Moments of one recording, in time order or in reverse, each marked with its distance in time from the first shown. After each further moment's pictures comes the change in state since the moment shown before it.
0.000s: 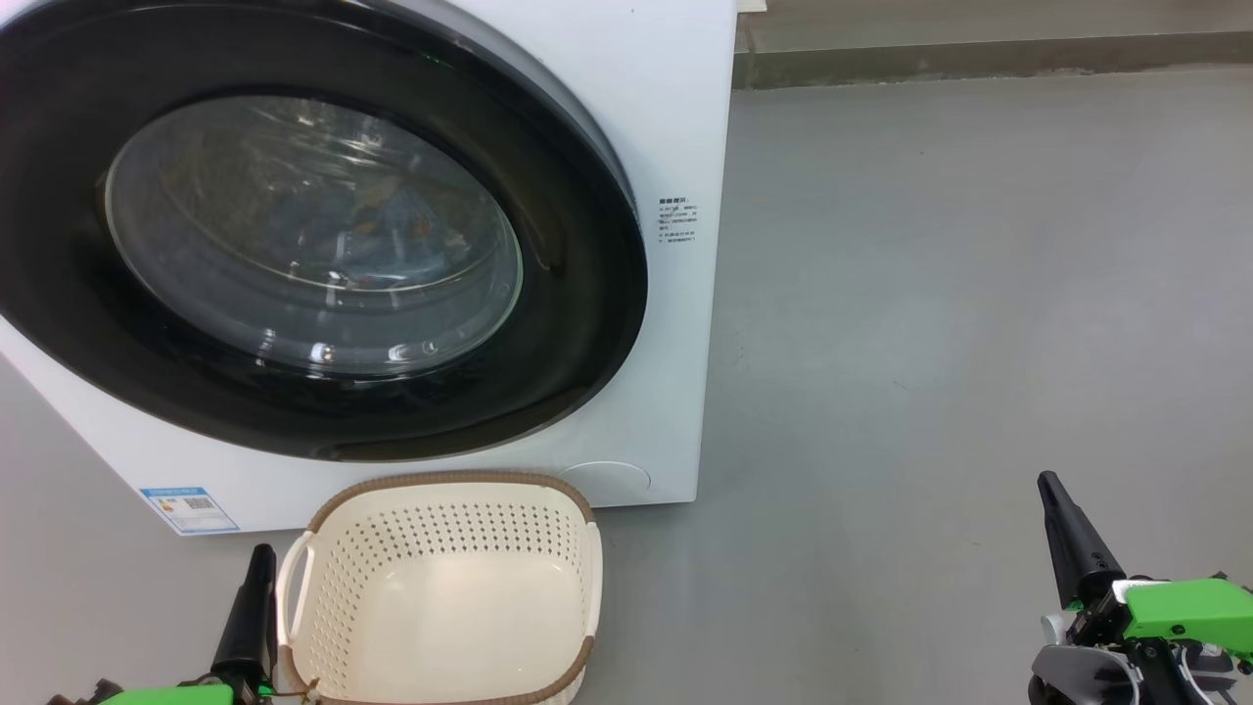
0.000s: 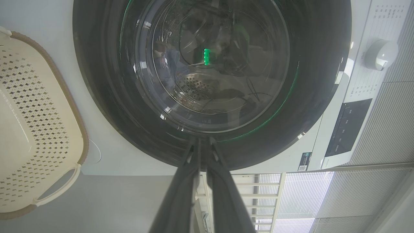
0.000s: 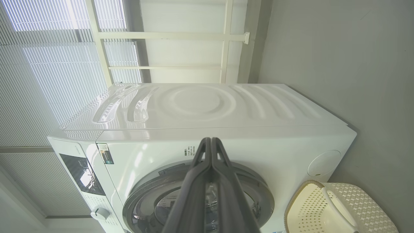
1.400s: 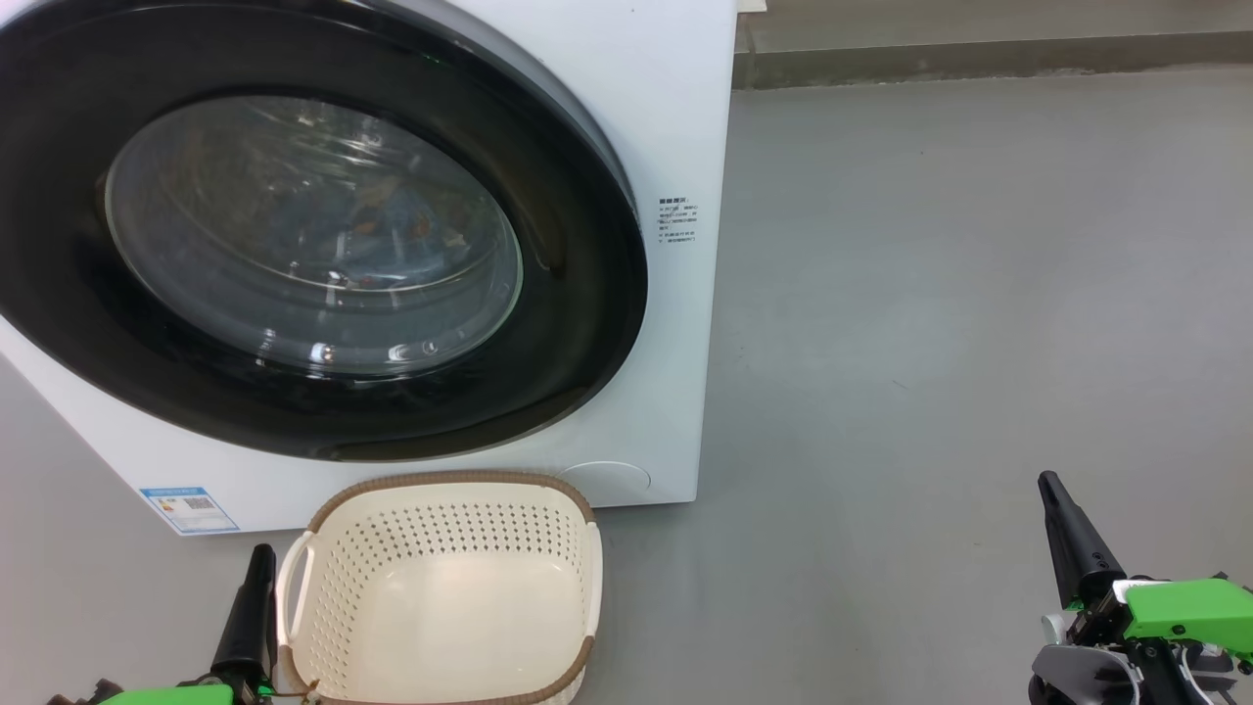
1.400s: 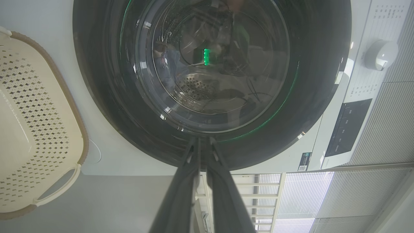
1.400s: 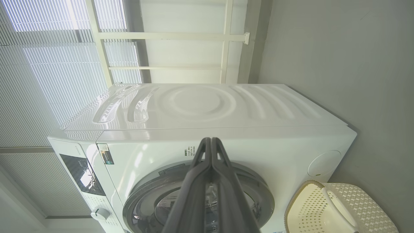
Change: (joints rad) left arm 0.000 0.000 0.000 0.000 0.000 0.000 0.000; right arm 0.000 0.001 -0.002 0.000 0.000 0.000 0.000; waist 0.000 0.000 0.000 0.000
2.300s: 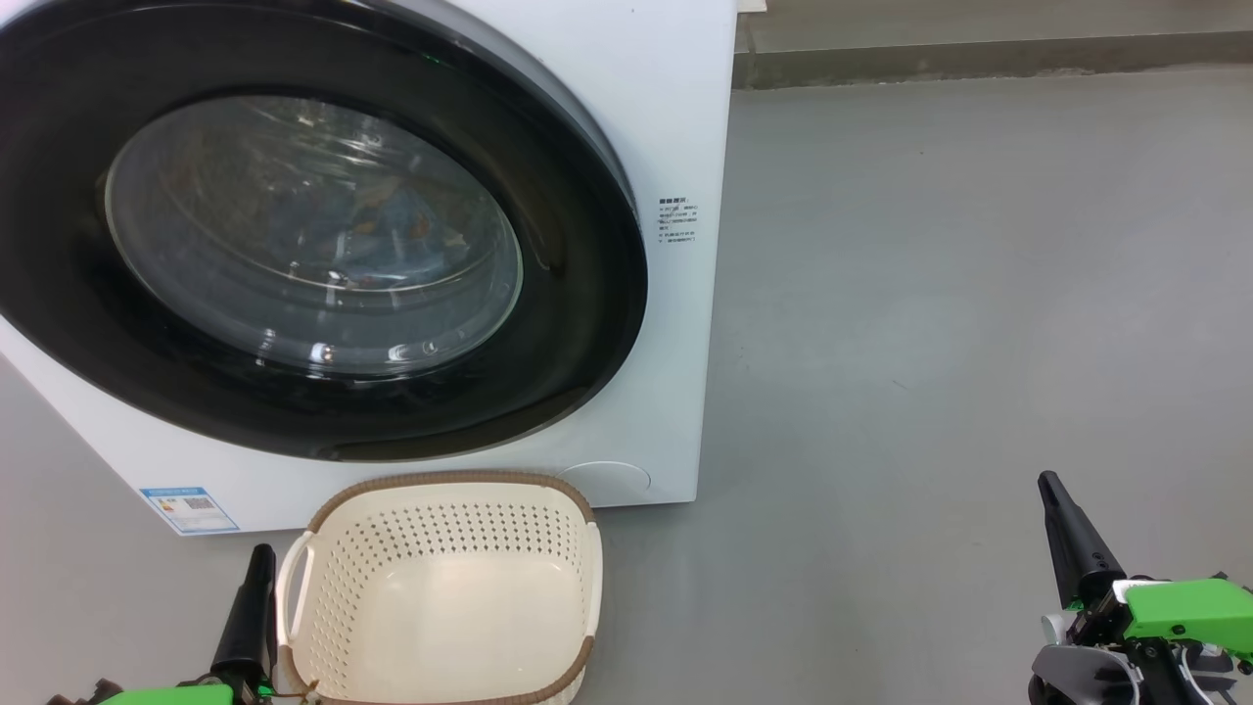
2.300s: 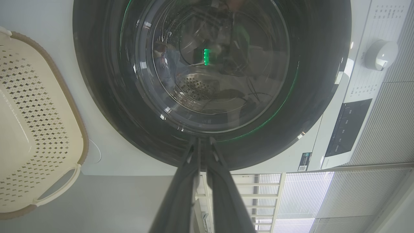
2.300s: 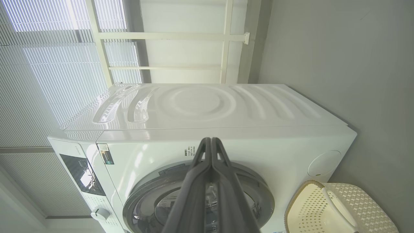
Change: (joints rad) left arm 0.000 0.000 0.000 0.000 0.000 0.000 0.000; right arm 0.000 0.000 0.000 0.000 0.000 0.000 0.000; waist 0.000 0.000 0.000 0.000
